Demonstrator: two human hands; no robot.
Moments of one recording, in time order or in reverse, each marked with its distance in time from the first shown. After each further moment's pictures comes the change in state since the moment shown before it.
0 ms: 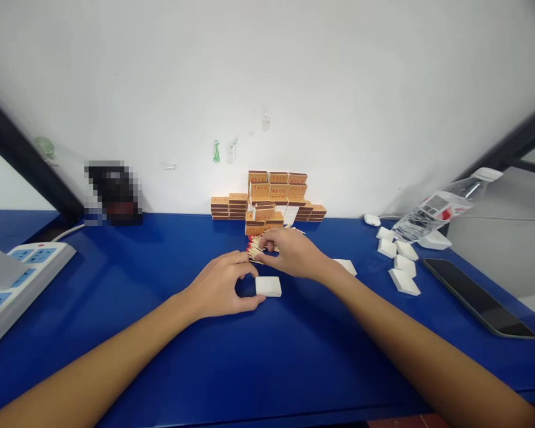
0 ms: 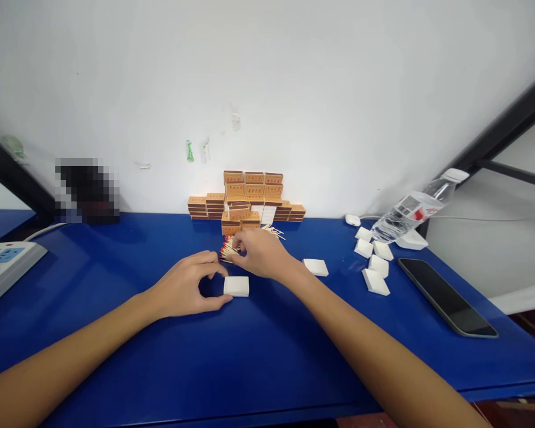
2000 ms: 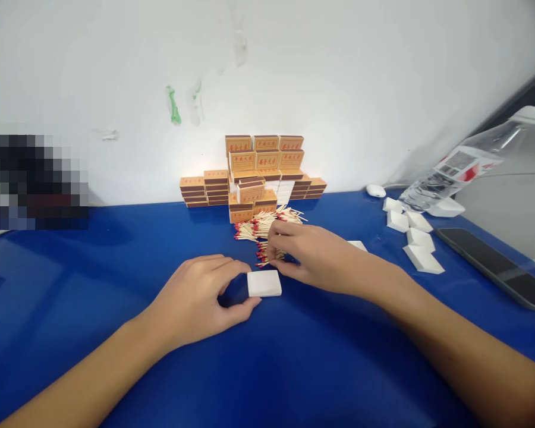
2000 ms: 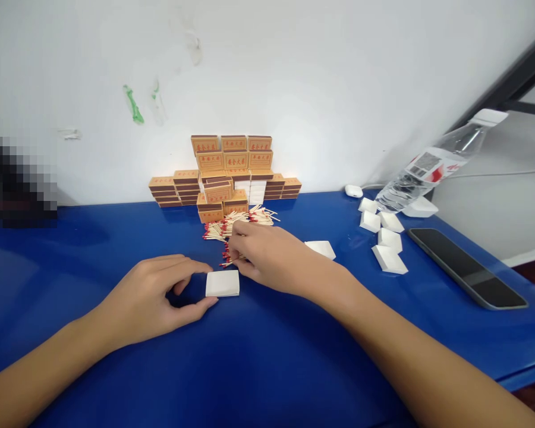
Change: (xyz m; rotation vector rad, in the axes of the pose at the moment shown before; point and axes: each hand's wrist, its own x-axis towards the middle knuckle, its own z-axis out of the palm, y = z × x) left_hand 0.004 -0.003 0.009 0.038 0.006 0.050; right_hand -0.037 0.025 -0.001 -0.115 -0.126 -0.154
